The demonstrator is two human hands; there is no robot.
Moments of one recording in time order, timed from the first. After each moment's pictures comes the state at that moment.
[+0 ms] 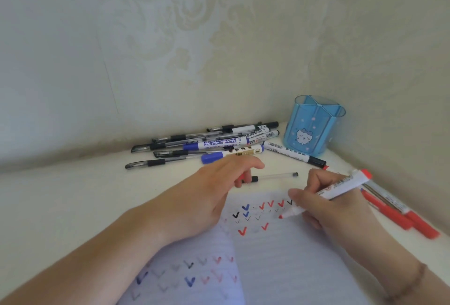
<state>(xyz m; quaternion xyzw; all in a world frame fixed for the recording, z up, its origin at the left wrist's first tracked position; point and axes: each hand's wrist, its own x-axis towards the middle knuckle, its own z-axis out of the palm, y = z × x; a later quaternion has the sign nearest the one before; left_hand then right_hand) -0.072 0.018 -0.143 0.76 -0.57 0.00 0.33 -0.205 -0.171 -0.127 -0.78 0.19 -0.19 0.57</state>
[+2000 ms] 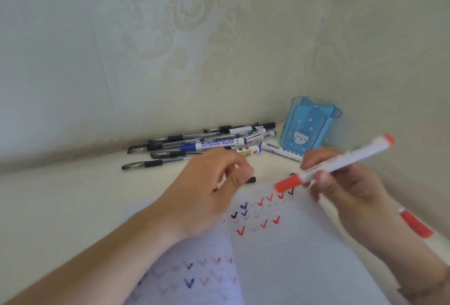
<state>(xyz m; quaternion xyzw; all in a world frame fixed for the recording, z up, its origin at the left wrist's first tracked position) -0.076 0.012 -0.135 0.77 -0.47 0.03 0.42 -0.210 -0.185 -0.118 -0.80 0.00 -0.27 0.53</state>
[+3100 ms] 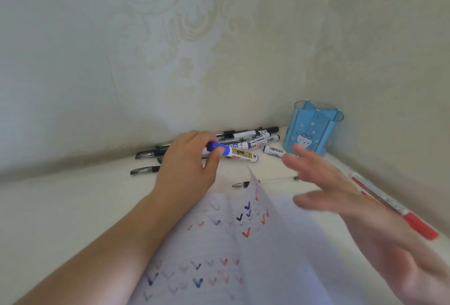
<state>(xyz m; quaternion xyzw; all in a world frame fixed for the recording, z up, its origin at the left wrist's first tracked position) -0.029 0.005 -0.150 0.82 -0.35 0.24 0.39 -0.210 -0.165 -0.103 -0.92 -0.22 -0.27 0.18</state>
